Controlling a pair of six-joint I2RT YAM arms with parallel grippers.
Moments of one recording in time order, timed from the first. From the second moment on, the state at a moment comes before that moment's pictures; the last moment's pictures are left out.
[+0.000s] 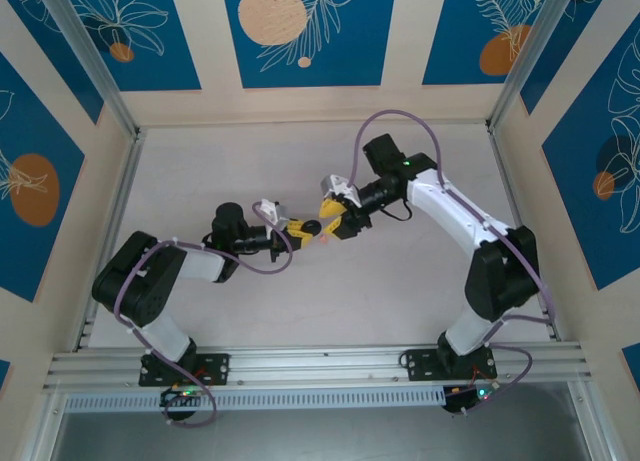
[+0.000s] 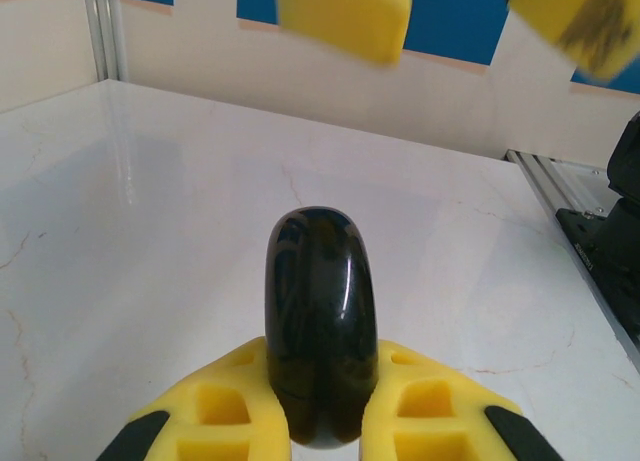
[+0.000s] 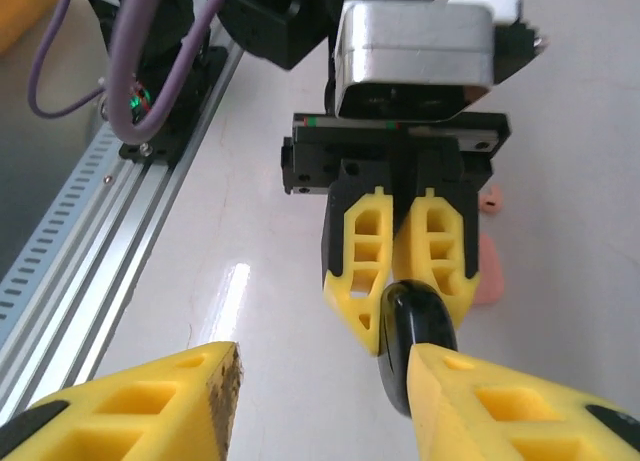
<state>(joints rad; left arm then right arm) -0.44 1.66 0.53 0.97 0.92 0.00 0.44 1.63 1.41 -0.95 -0.99 -1.04</state>
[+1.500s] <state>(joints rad) -0.44 1.63 0.53 0.83 0.76 0.06 0.35 1.82 1.48 -1.03 -0.77 -1.00</state>
